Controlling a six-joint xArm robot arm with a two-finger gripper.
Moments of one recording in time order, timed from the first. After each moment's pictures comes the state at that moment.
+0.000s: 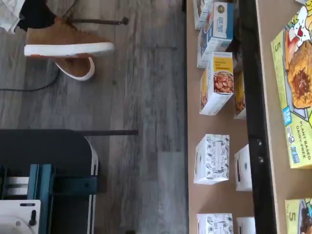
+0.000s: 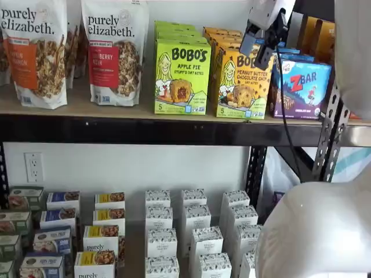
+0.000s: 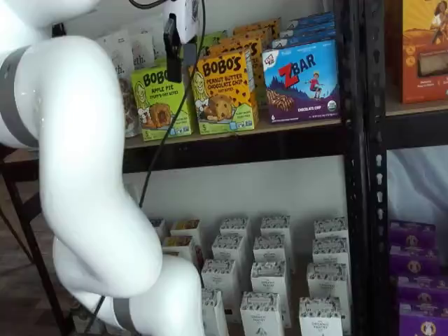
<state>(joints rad) -0.14 -0.44 -1.43 0.32 1.86 -1.61</state>
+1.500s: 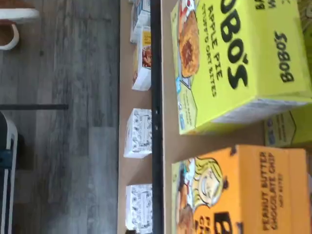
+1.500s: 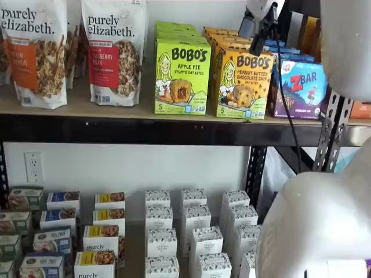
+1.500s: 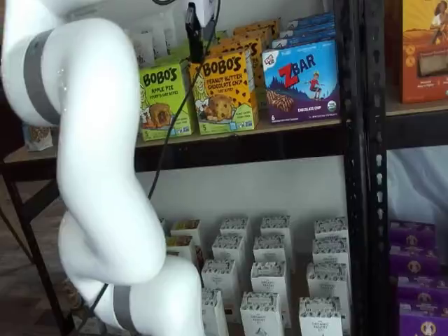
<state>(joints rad) -0.13 -0.30 -1.55 0.25 1.67 -1.63</state>
